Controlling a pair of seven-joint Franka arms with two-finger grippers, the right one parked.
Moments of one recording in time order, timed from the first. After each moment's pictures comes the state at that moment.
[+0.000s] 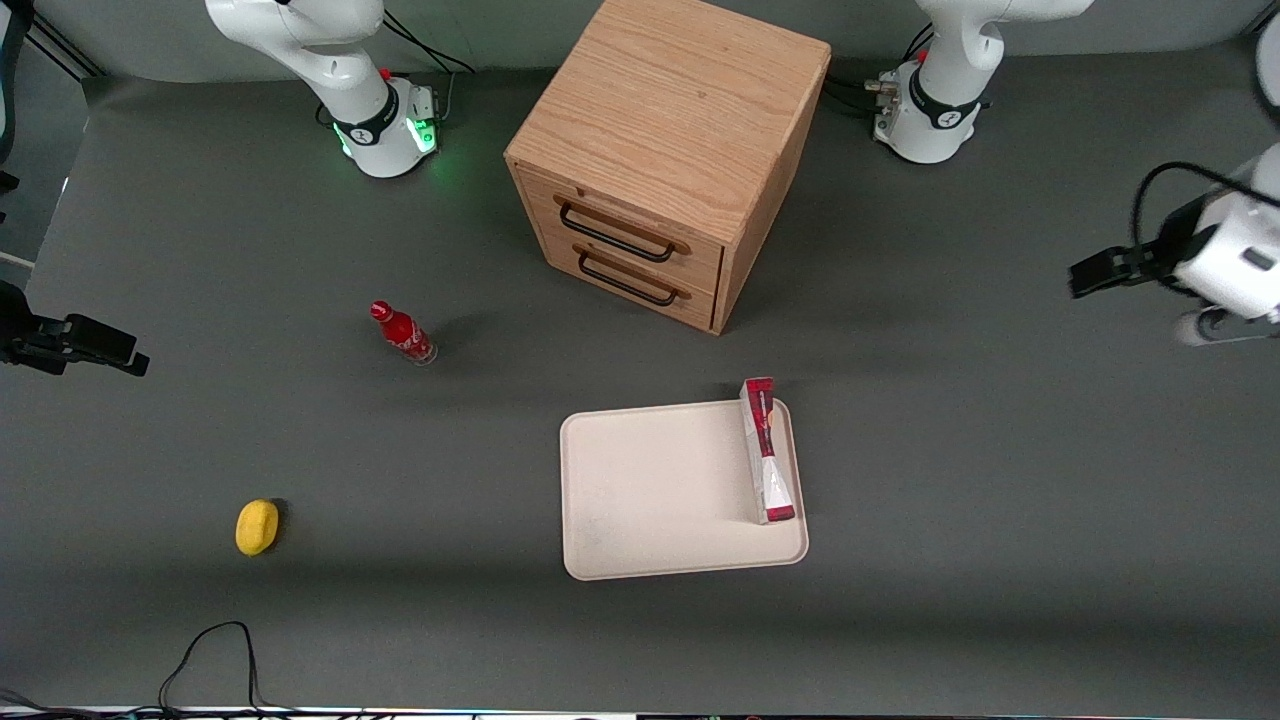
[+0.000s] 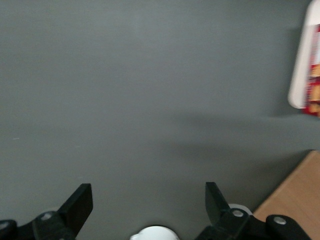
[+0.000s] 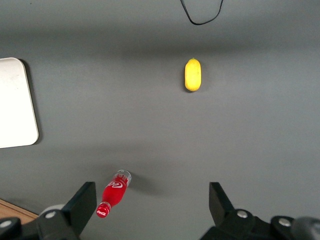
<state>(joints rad) -0.11 0.00 0.12 -1.67 0.08 1.51 -0.11</state>
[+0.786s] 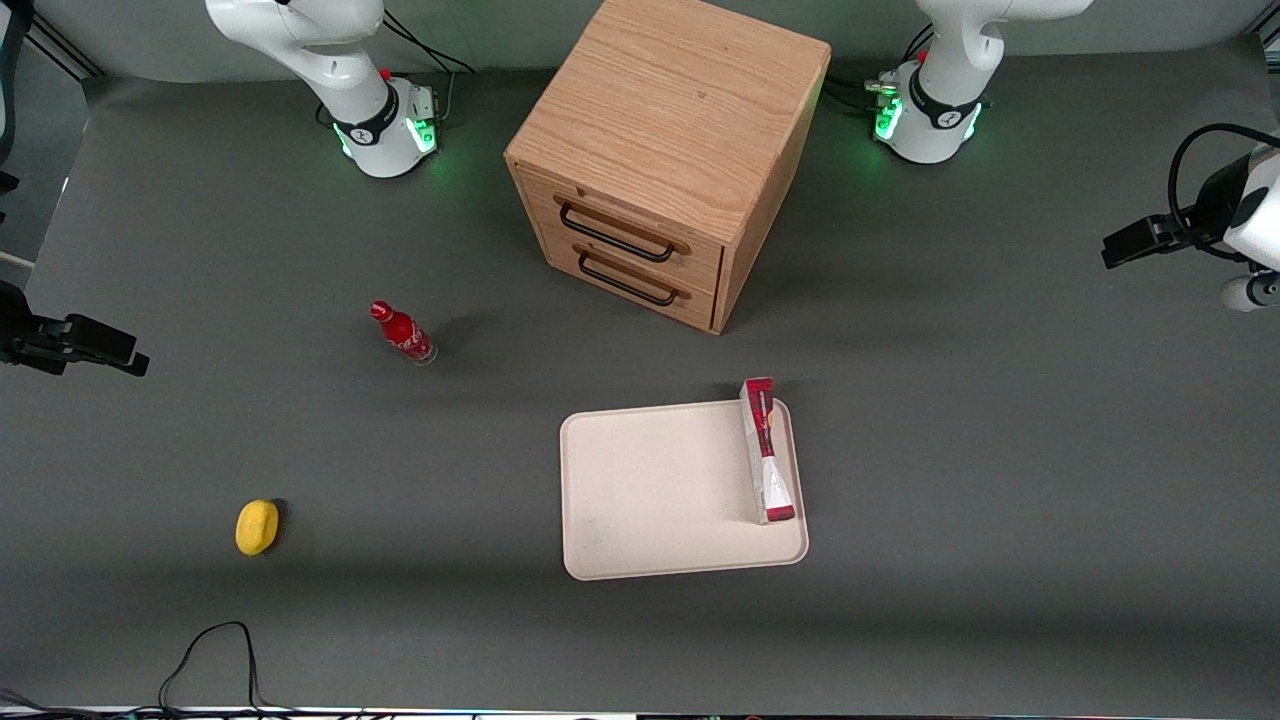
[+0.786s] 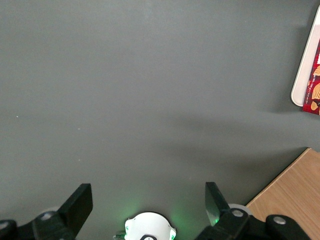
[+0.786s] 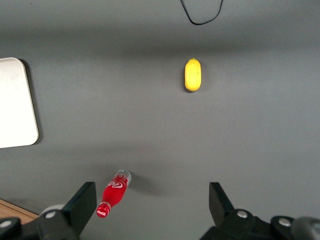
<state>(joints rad) -0.10 -0.04 0.10 -1.66 0.05 1.44 -0.18</state>
